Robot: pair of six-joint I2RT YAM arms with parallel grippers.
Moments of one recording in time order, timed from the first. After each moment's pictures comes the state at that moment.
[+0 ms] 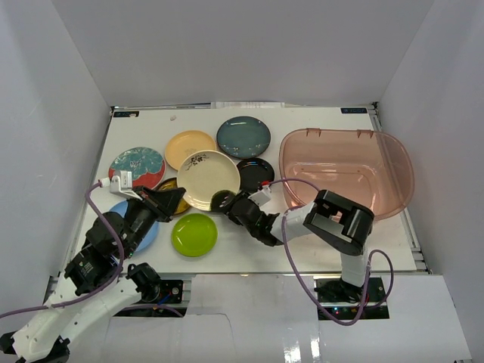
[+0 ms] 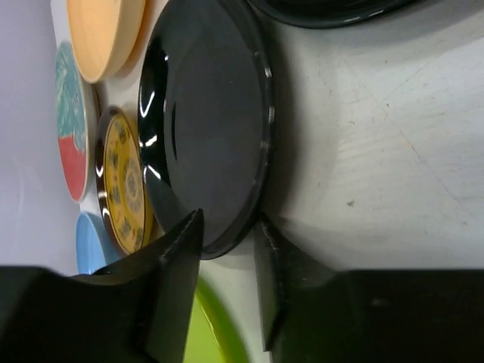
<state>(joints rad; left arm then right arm) -0.79 0.36 0.76 -0.39 -0.34 -0.69 1.11 1.89 0.77 0.57 0.51 1.37</state>
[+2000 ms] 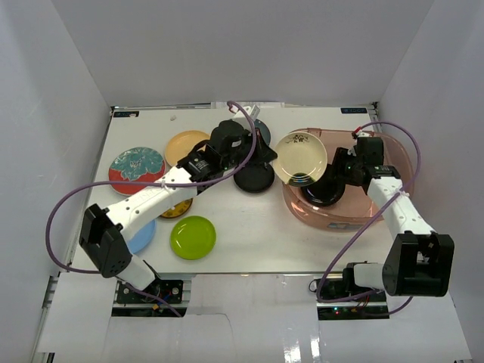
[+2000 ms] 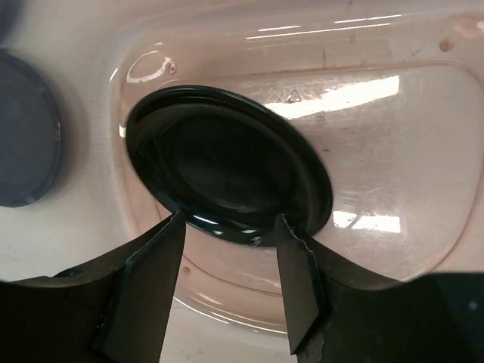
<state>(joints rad) -0.81 1.50 1.38 -0.17 0.07 -0.62 0.04 1.30 0.93 -0.45 -0.11 0.22</state>
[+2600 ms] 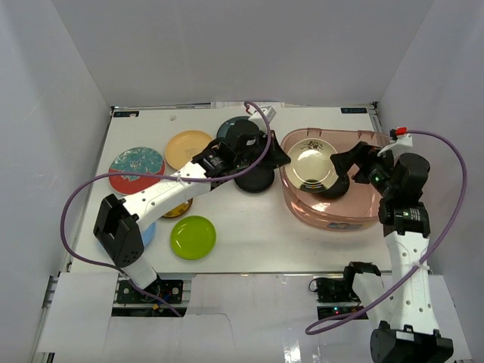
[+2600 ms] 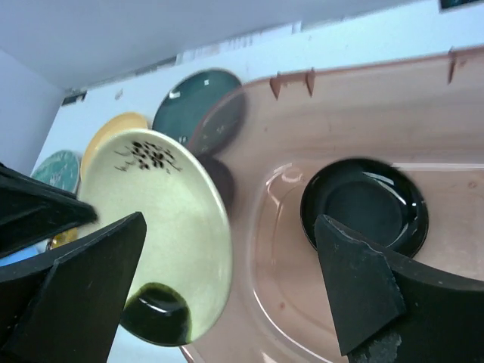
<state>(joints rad) -0.85 1.64 1.47 -0.18 0.13 -0.65 -0.10 0.75 0.89 -0.35 -0.40 0.36</state>
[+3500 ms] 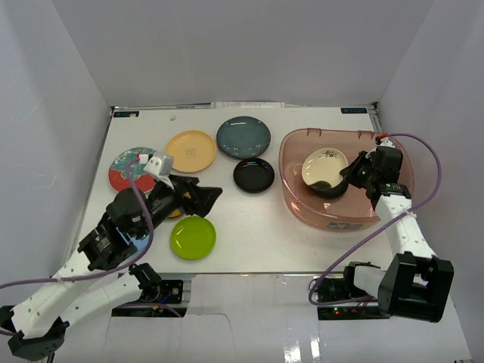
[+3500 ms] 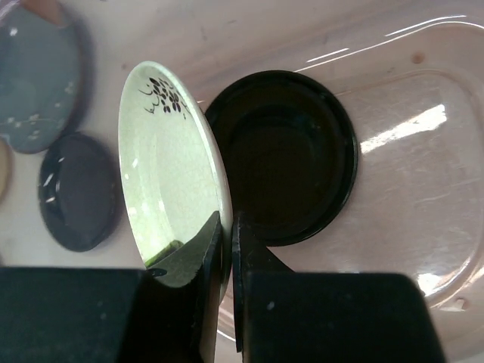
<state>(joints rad) -0.86 0.68 0.93 -0.30 -0.13 -0.43 -0.11 1.12 0.76 -0.25 -0.24 0.41</state>
